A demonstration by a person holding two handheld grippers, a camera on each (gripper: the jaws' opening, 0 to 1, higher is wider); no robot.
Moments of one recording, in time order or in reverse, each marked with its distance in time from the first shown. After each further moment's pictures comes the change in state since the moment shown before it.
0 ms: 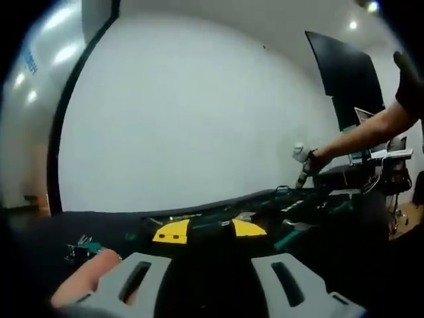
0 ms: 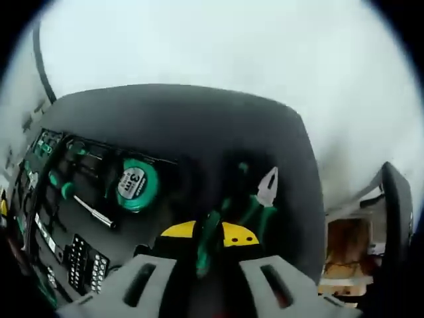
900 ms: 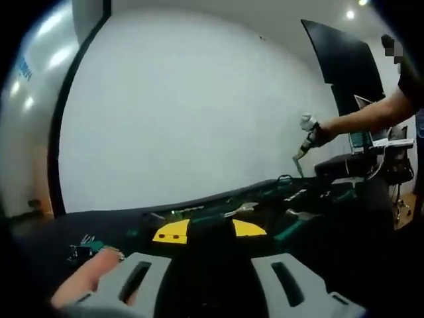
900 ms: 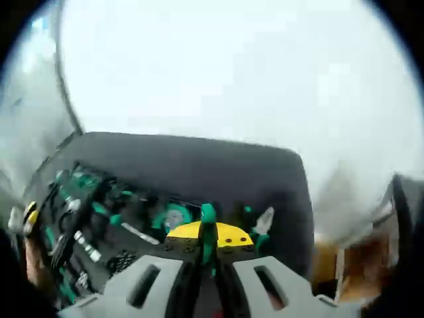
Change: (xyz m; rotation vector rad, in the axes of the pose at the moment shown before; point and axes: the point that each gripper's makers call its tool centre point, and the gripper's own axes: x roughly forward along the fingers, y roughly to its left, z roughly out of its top) left arm 0.004 0.000 -0.010 0.044 0.054 0.008; right arm -0.110 0.035 0.059 -0.090 -0.315 0.196
